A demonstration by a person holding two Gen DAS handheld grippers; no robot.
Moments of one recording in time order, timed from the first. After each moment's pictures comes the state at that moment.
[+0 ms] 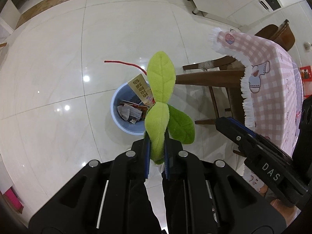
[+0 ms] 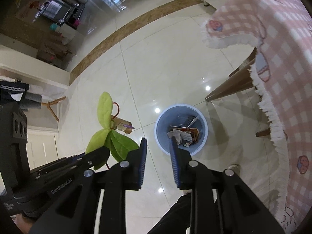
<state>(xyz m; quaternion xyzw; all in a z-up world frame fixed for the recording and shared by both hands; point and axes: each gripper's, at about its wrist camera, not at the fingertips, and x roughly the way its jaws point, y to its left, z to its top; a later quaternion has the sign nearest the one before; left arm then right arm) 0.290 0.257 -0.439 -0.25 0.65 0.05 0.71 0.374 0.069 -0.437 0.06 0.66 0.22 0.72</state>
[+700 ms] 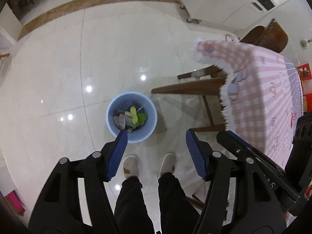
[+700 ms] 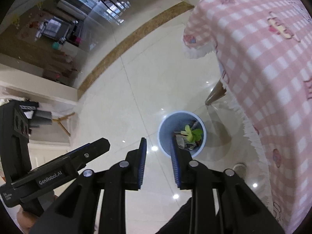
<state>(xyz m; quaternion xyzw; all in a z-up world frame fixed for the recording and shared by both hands) 0.312 0.215 -0.381 -0.22 0.63 0.06 0.74 0.381 0.001 -0.401 0.13 0.63 0.22 0.73</state>
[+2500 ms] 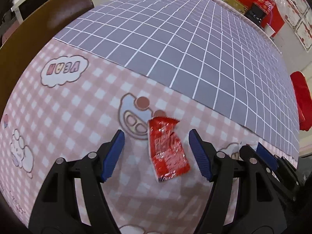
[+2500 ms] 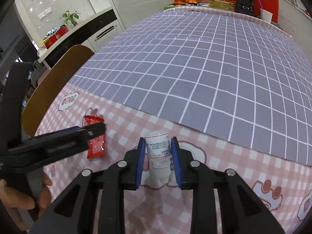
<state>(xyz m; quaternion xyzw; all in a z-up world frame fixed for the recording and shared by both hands) 0.528 -0.384 -0.357 0.07 0.55 -0.25 0.80 0.413 -0.535 -0.364 0.21 0.44 -0.13 0.86</state>
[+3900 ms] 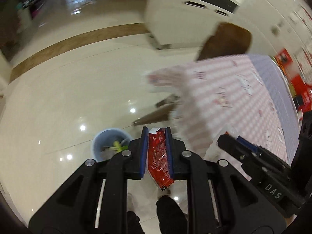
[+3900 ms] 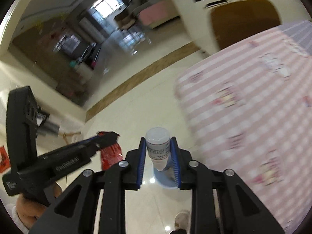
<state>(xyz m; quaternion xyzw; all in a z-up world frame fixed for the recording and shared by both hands) 0.335 0.142 -0.306 -0.17 0.54 0.02 0.83 0.371 -0.060 -0.321 0.12 0.52 0.26 0.80</state>
